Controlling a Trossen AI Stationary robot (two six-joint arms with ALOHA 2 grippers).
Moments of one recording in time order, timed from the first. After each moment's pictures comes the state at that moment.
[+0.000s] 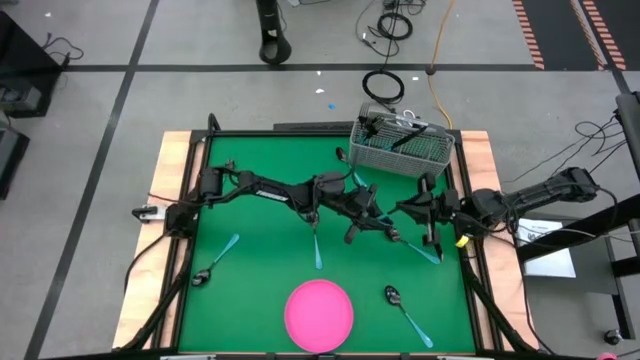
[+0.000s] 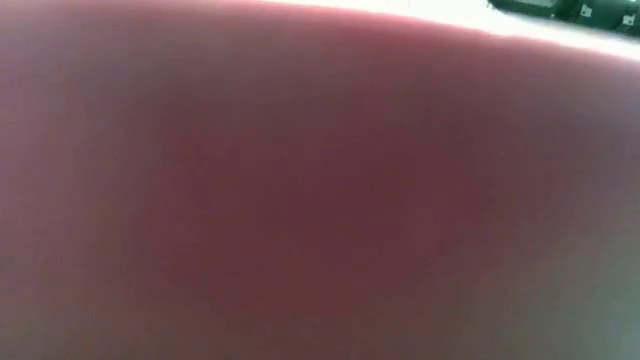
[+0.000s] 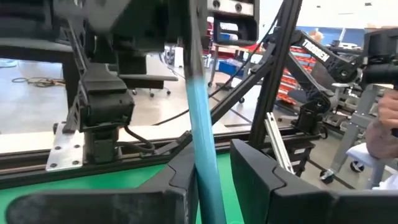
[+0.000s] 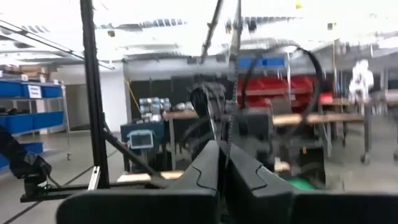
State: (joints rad) left arm 0.09 2.21 1.47 0.79 0.61 -0.12; right arm 0.24 0.59 0.17 0.73 0.30 0.02
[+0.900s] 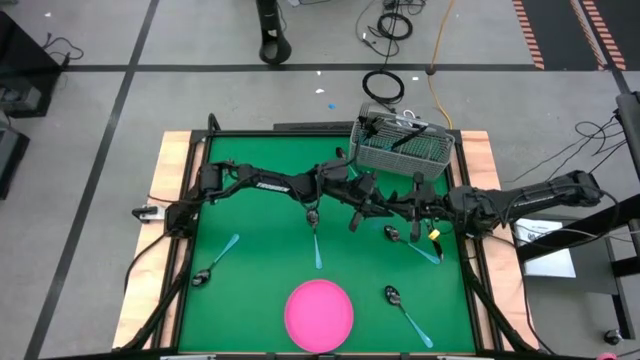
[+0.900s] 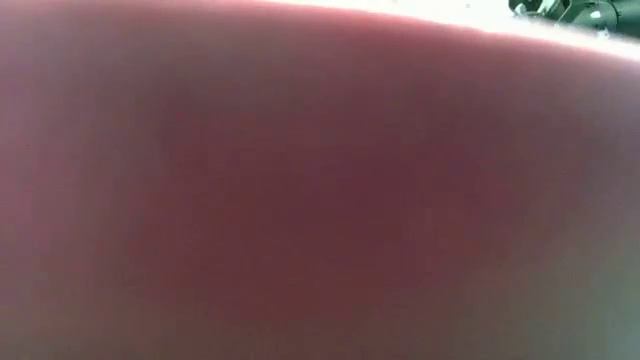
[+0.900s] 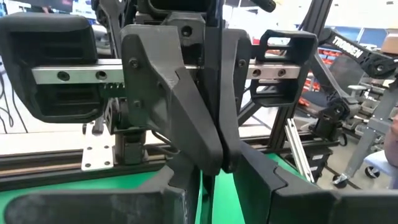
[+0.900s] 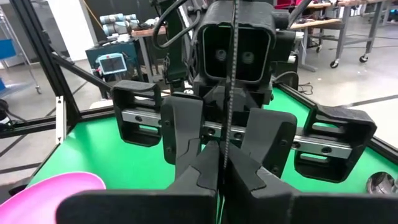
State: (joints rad) left arm 0.14 2.21 1.54 0.68 0.61 -0.12; right arm 0.14 0.67 0.33 0.24 0.29 0.21
